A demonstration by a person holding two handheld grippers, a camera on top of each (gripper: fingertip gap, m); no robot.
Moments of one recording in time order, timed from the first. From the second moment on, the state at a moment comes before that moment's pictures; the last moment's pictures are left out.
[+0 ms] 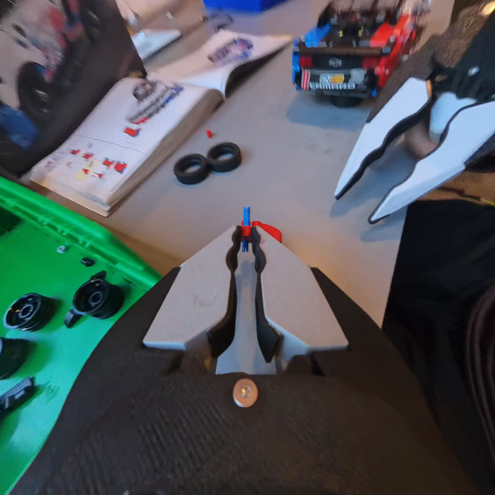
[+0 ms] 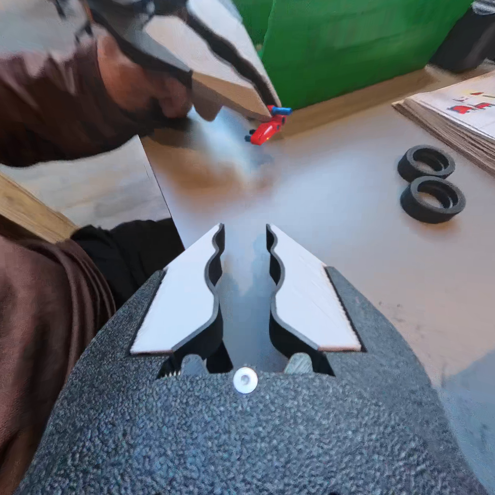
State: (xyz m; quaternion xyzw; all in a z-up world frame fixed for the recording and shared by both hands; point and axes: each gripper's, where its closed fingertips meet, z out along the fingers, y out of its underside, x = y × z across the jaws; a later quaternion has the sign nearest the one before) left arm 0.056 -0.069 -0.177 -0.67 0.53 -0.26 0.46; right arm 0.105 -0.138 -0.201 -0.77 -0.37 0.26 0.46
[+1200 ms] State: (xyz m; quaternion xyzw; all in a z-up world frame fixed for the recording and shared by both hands) left arm 0.090 -0.073 -0.133 -0.63 0.42 -0.45 0.47; right arm 0.089 -0.091 -0.133 -0.67 -0.35 0.34 0.55
